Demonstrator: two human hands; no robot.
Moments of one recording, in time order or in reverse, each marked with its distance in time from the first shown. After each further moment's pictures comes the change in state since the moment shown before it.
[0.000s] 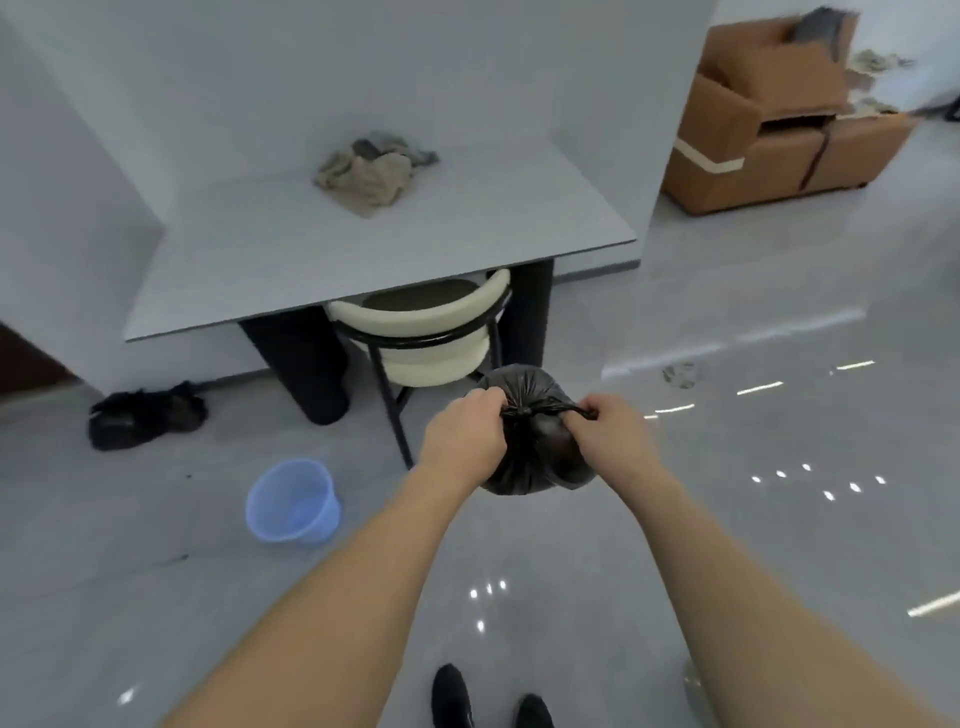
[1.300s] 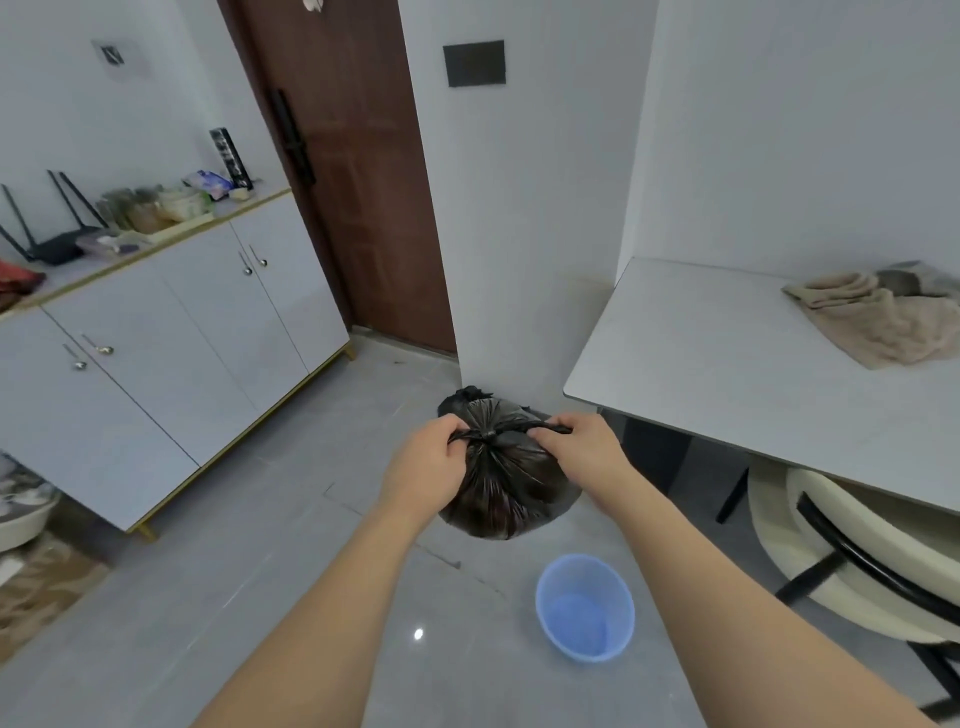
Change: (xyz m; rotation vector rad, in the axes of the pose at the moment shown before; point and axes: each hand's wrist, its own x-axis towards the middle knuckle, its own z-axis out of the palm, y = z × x) left_hand -0.141 -0.589 -0.293 -0.183 0.543 -0.736; right_hand -0.036 -0.507 0.514 0.155 -0.705 -0.445
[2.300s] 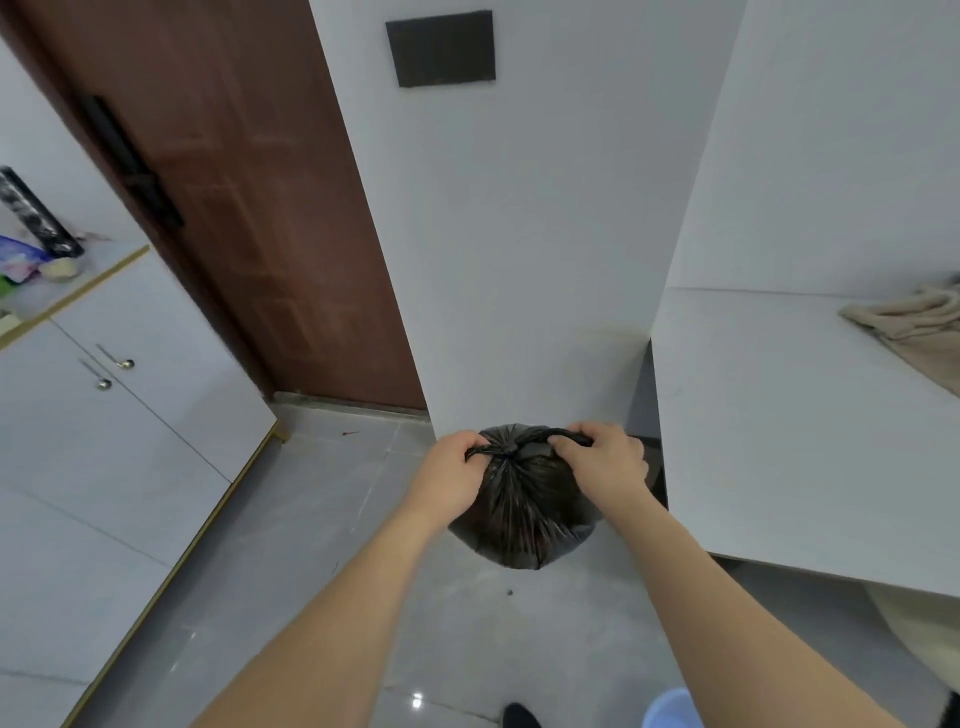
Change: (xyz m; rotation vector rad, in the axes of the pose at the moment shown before) left_hand 0.466 -0.145 0.004 -0.208 -0.364 0.098; right_hand 0.388 -0.099 0.137 -0.155 0.360 0.238
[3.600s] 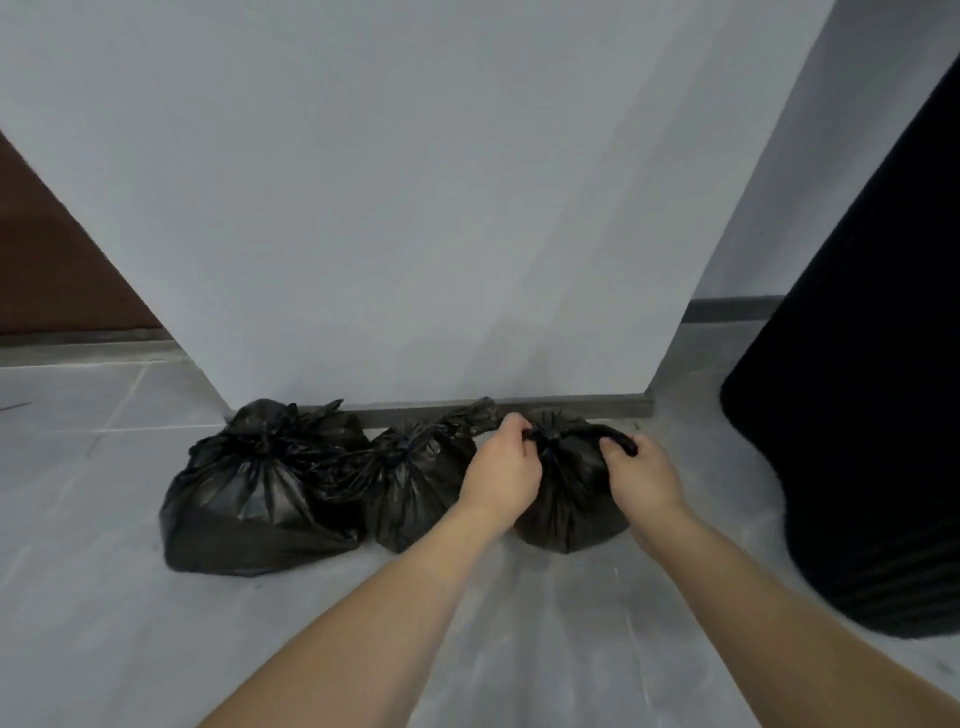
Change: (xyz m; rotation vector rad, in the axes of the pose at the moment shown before) left_hand 0.439 -0.541 0.599 0.018 -0.228 0.091; right_hand 0.466 0.609 0.478 0.273 0.287 0.369
